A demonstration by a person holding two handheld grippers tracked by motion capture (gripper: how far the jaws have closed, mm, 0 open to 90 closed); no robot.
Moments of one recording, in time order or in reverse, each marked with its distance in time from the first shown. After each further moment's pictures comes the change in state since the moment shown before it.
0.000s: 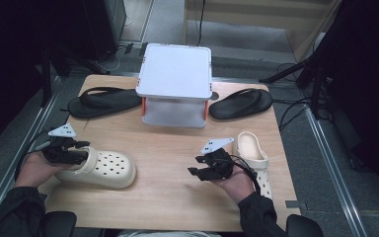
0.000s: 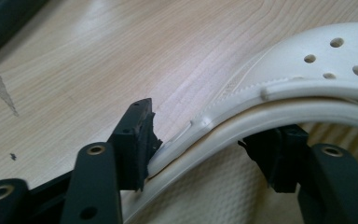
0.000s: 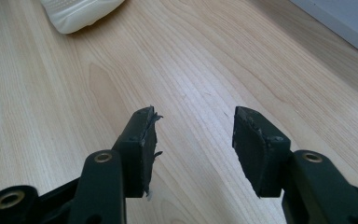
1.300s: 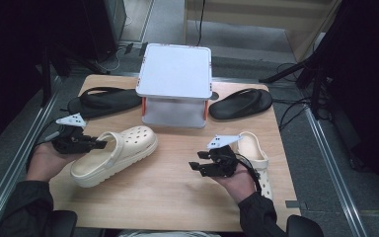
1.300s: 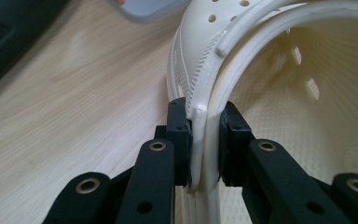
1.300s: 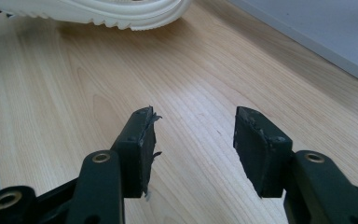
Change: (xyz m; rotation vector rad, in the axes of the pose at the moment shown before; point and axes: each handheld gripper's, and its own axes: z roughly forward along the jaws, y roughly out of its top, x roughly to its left) left arm -0.031 0.058 -0.003 -0.021 -0.081 -0.035; right arm -0.005 0.002 -0.013 -0.105 -0.003 0.093
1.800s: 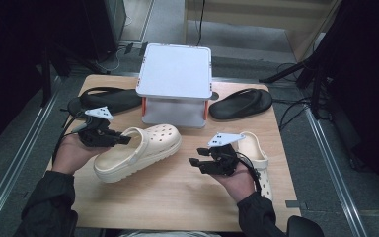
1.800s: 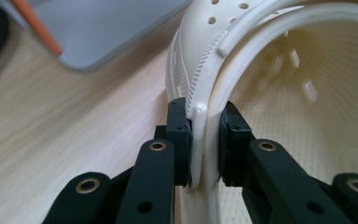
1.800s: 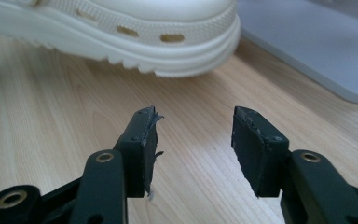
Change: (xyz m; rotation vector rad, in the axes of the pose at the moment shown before) left arm -0.039 0.051 0.029 -0.006 -0.065 0.047; right arm 0.004 0.007 -0.007 -0.061 -0.026 -0.012
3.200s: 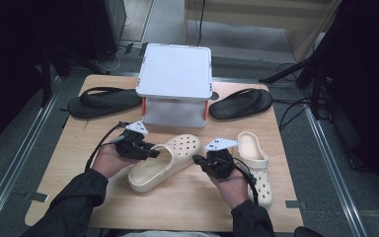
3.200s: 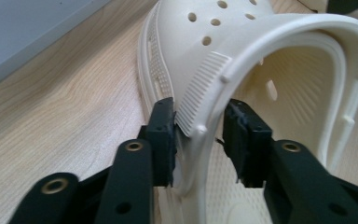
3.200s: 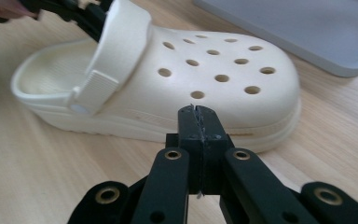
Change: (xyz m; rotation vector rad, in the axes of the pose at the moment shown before) left arm -0.033 0.001 0.080 0.067 -0.052 0.078; right arm 0.011 -0.012 0.012 0.024 -0.115 0.063
